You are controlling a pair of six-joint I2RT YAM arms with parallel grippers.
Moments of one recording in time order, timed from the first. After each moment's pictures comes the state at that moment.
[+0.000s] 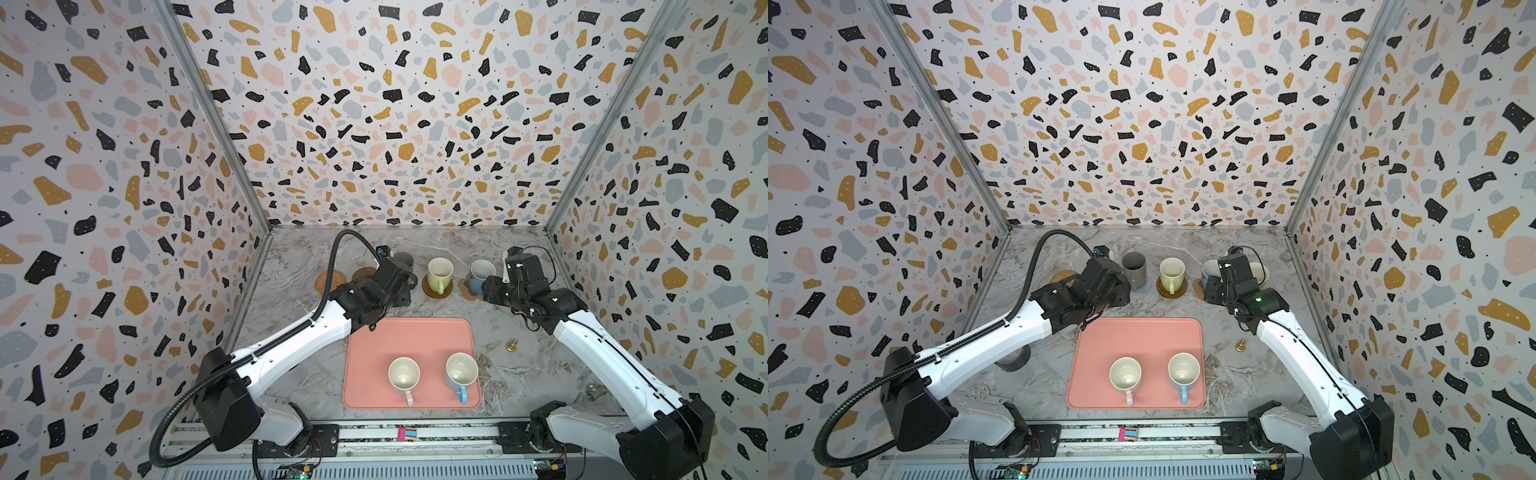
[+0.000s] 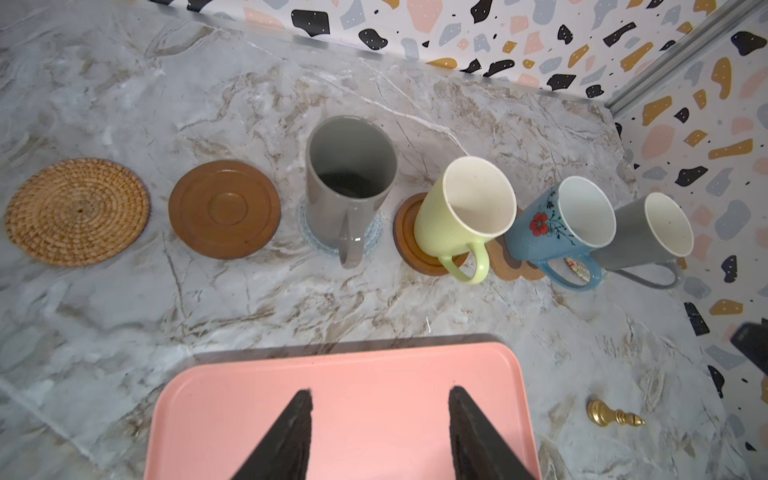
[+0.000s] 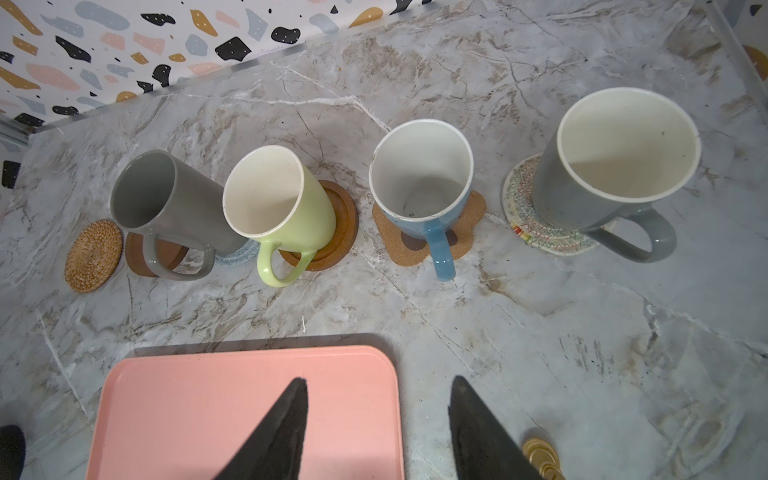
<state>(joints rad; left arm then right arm) -0.82 1.38 1.21 -0.61 -0.32 -0.72 0.40 1.17 1.05 -0.67 0.12 0.47</state>
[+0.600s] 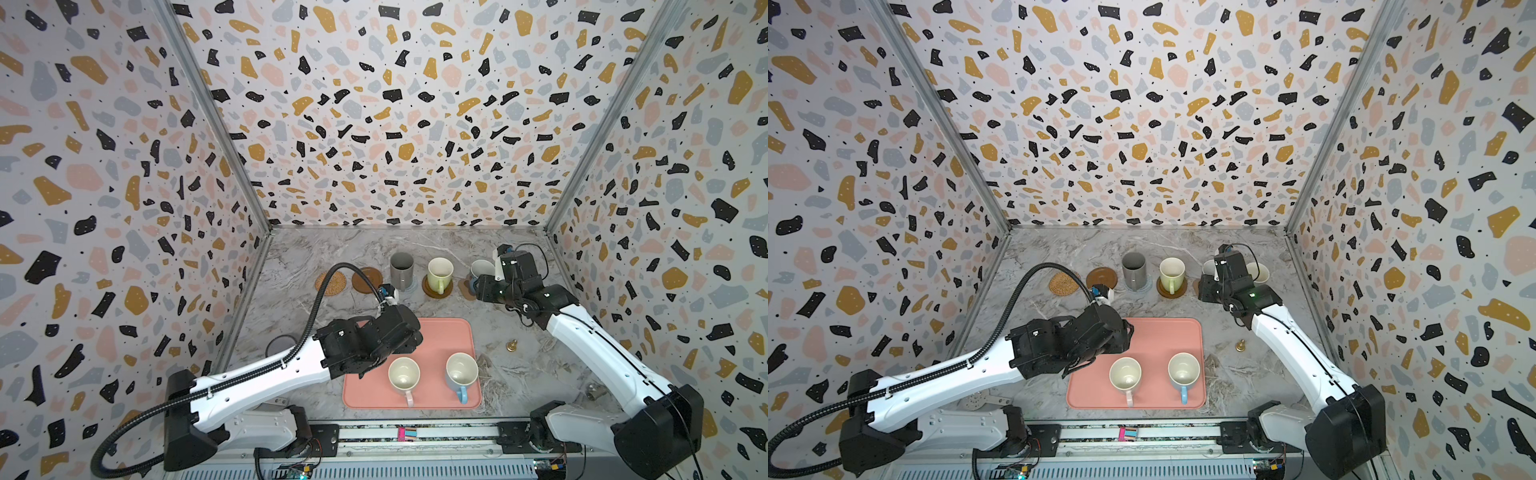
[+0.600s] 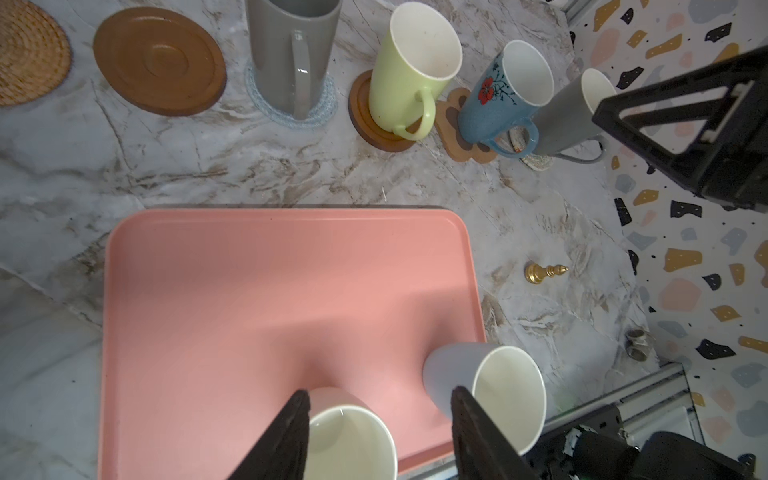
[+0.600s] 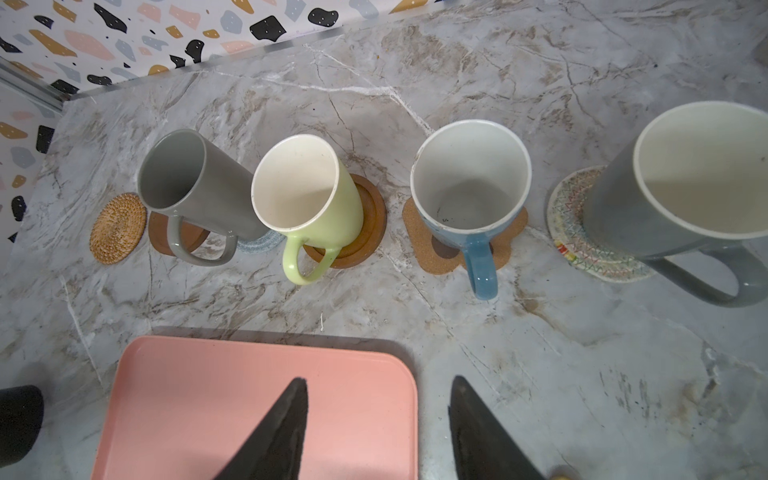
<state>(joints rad) -1.15 1.19 1.12 -0.81 -0.36 -1.01 0.40 1.22 1.05 -0.60 0.04 0.41</state>
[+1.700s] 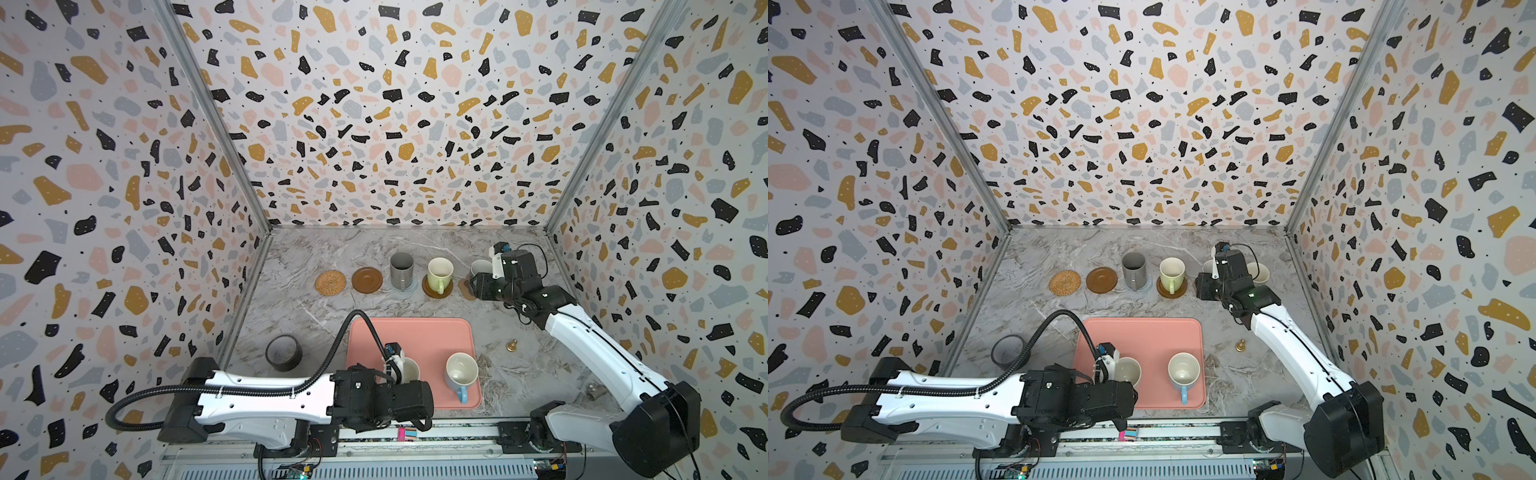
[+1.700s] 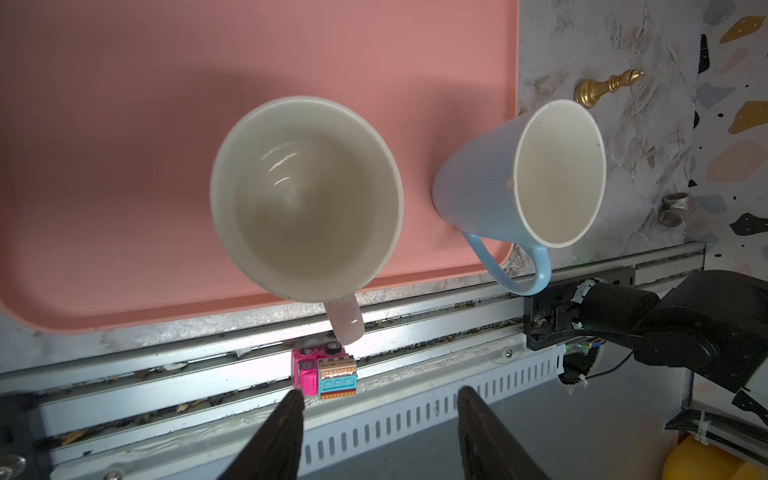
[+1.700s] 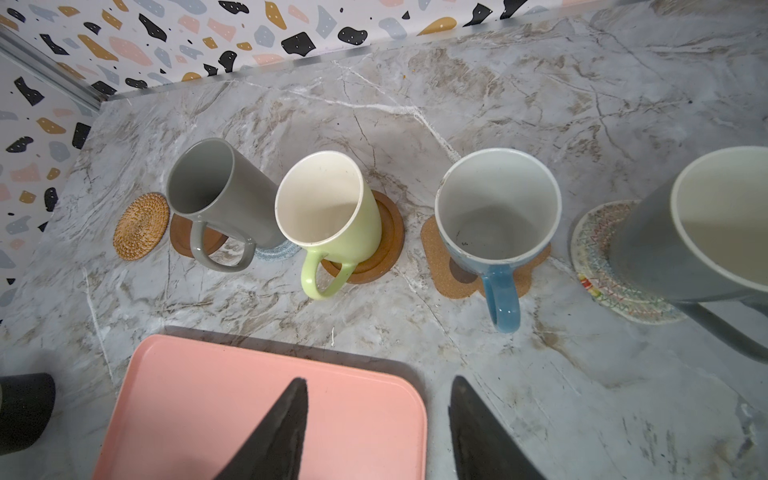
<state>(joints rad) -1.54 1.21 1.00 -0.92 -0.29 -1.48 0.39 1.23 1.03 -0.51 -0.01 0.36</state>
